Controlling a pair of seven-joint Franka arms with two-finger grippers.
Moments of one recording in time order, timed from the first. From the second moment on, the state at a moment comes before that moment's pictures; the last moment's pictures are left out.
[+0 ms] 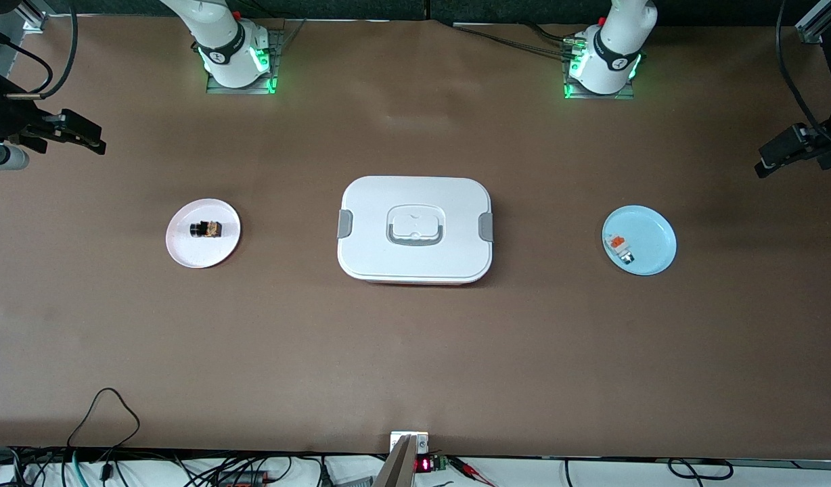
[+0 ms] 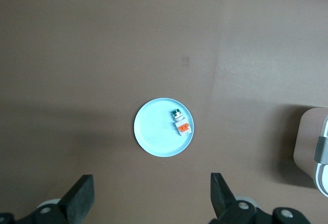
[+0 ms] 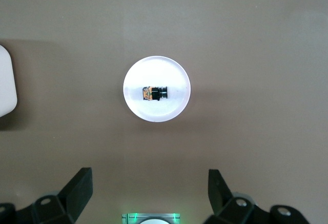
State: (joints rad) left arm 0.10 0.00 -0.06 -1.53 0.02 1.57 -0.11; right arm 0.04 -0.04 -0.04 -1.67 -0.03 1.54 -0.01
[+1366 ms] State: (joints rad) left arm 0.08 0.00 -0.06 -1.55 0.04 1.59 -0.11; right arm 0.06 0.20 -0.05 -1.89 -0.08 1.95 -0.01
